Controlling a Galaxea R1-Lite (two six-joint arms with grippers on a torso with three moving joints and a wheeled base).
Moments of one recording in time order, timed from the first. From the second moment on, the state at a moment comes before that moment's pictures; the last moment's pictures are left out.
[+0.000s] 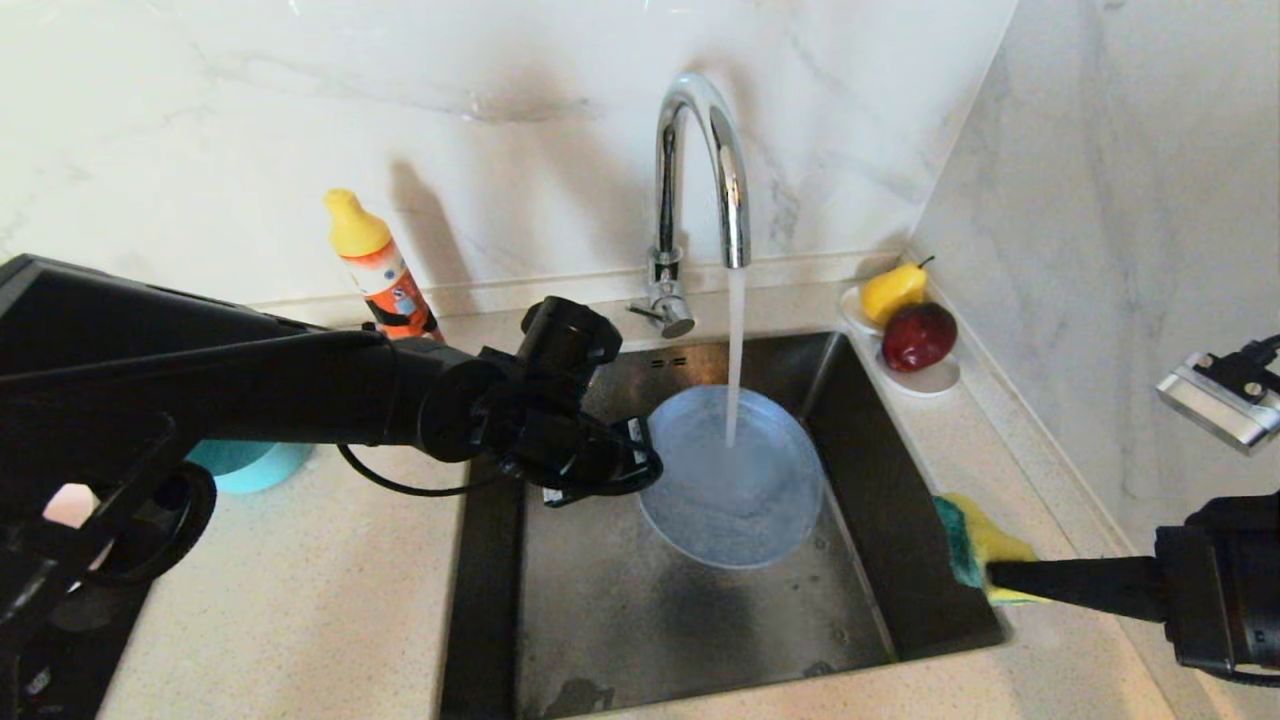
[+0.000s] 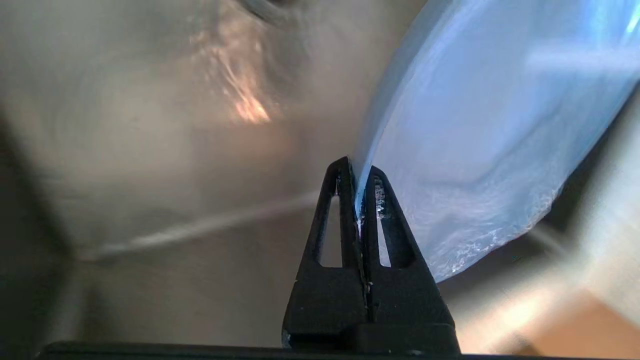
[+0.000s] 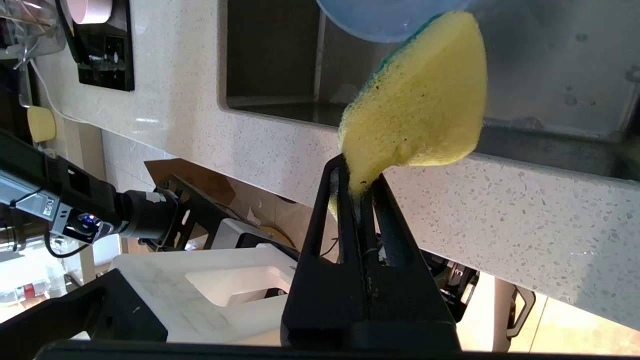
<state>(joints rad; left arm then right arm) -0.56 2.08 -1.48 0.19 -0.07 -0.66 0.45 1.16 -0.85 0.21 0.31 0.47</state>
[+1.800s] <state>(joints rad) -0.55 1.51 -0.98 -0.16 0.30 -0.33 0.52 1.12 -0.95 0.33 0.33 0.48</state>
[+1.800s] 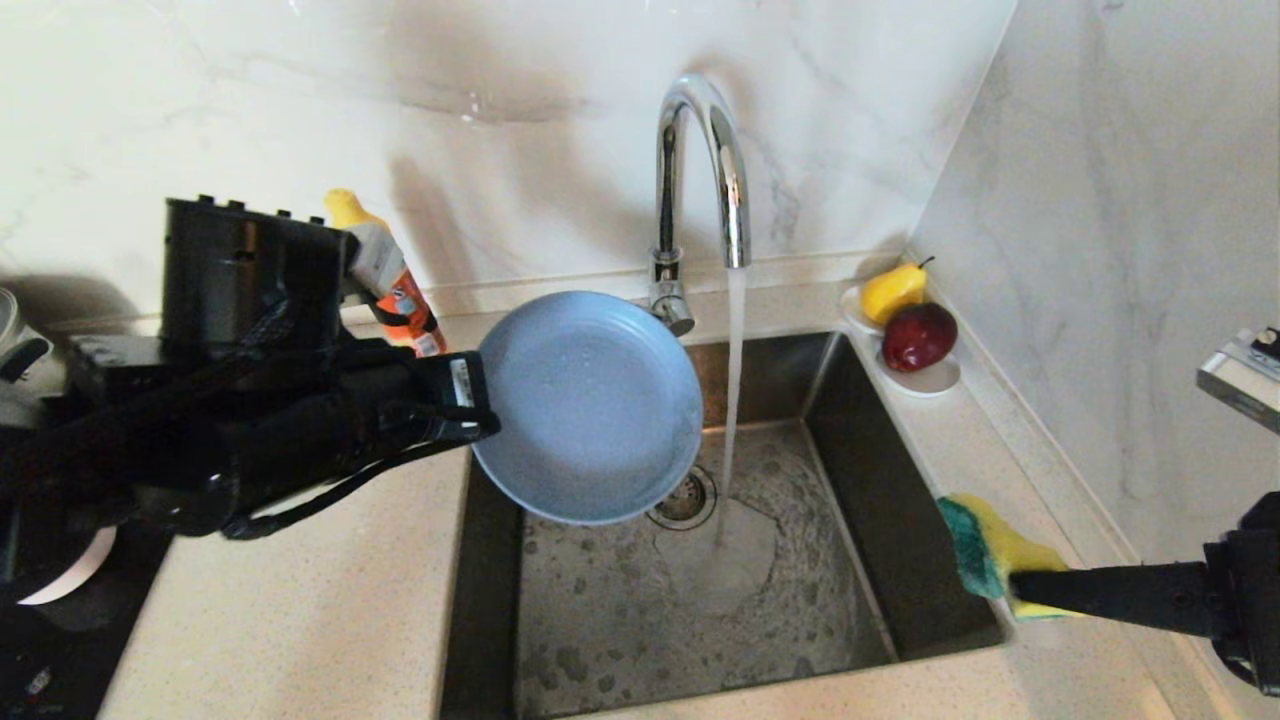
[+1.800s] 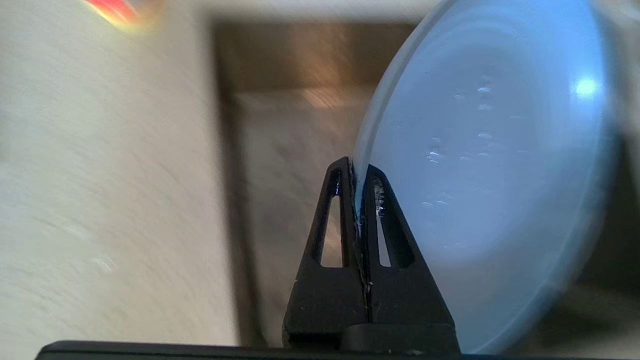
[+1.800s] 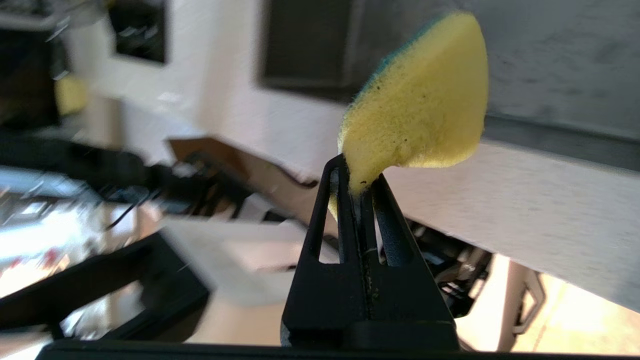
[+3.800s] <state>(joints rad) -0.69 1.47 -0.64 -0.60 0.11 -0.23 0.84 1.67 -1.37 0.32 0.40 0.46</state>
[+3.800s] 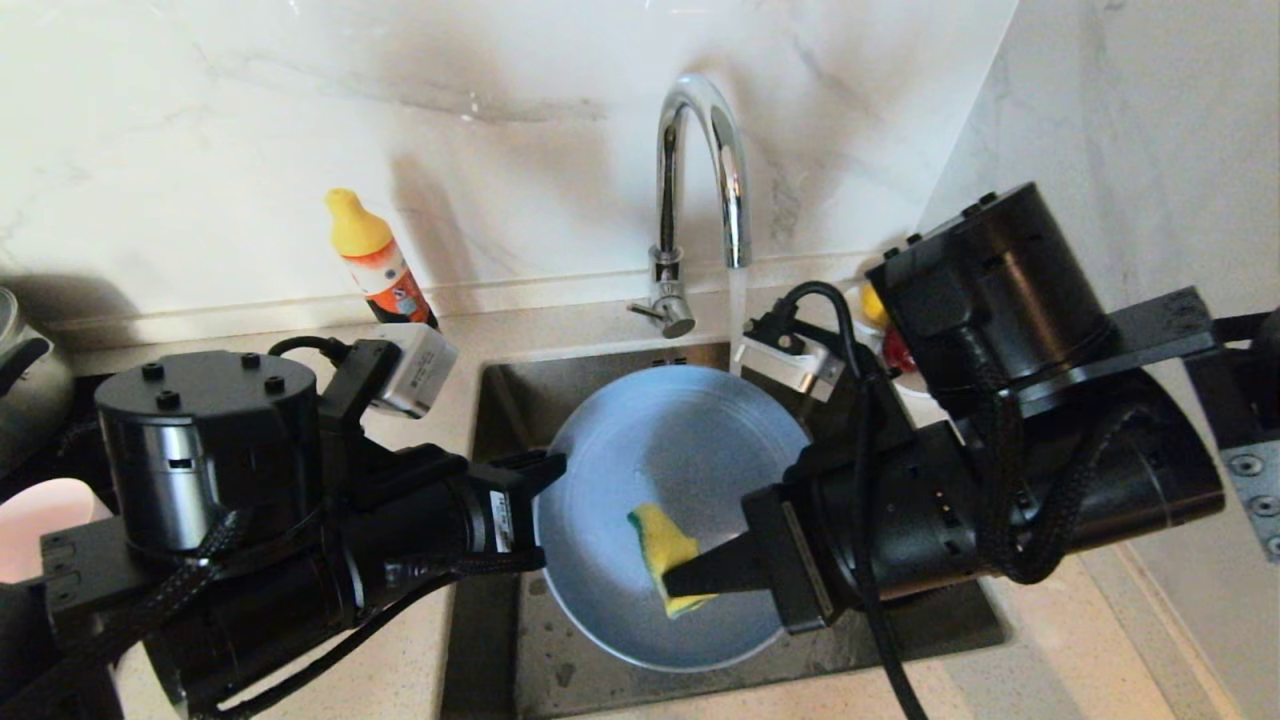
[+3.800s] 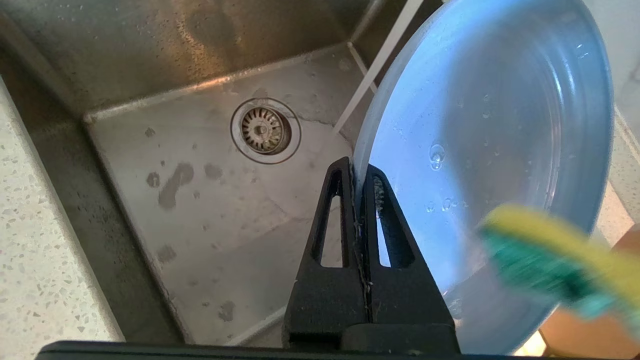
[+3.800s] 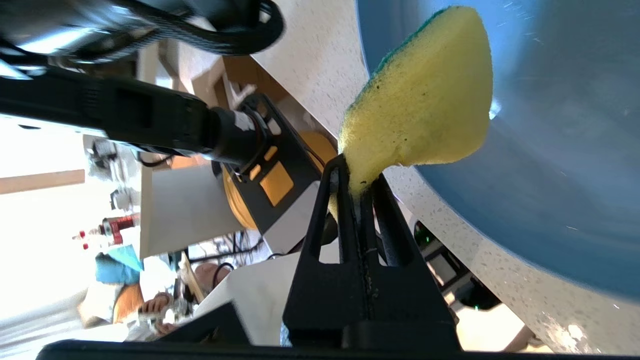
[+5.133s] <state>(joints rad) -0.69 1.42 -0.59 -0.60 0.11 -0.25 0.76 1.80 -1.54 0.33 0.37 0.46</state>
